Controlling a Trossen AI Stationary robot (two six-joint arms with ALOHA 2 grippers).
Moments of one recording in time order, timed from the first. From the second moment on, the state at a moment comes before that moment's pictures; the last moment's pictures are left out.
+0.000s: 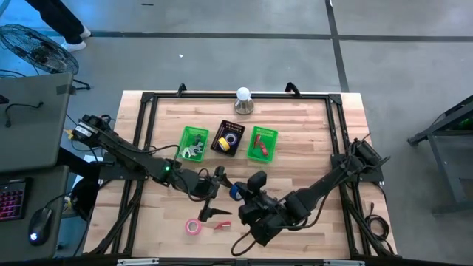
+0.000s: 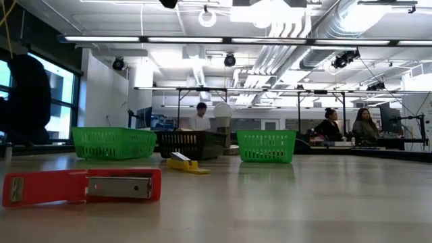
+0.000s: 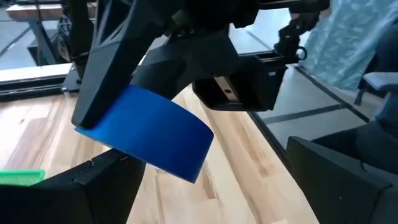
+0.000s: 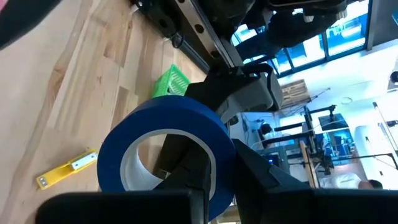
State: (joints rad) left arm -0.44 1.44 0.93 0.28 -0.14 -0.06; right arm 0.58 1.93 1.69 -0.61 1.09 -0.27
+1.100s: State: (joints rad) left arm -0.44 1.44 0.93 0.29 -0.36 0.12; right arm 0.70 1.88 1.69 -0.61 1.46 -0.35
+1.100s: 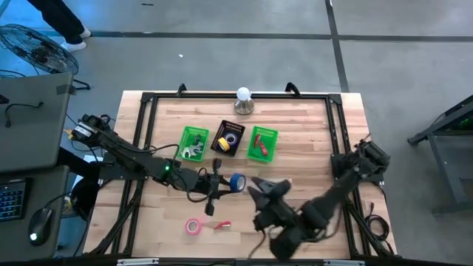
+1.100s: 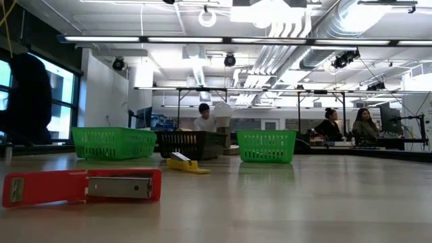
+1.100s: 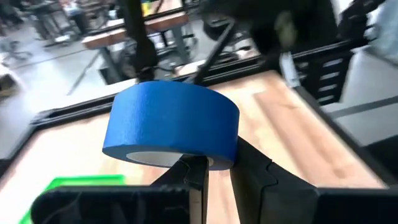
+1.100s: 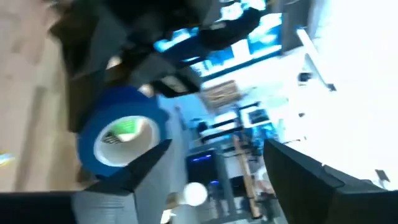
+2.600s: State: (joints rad) left arm 0.34 1.61 1.01 -0.28 0.15 -0.04; right arm 0.67 1.69 1.69 -1.21 1.06 0.47
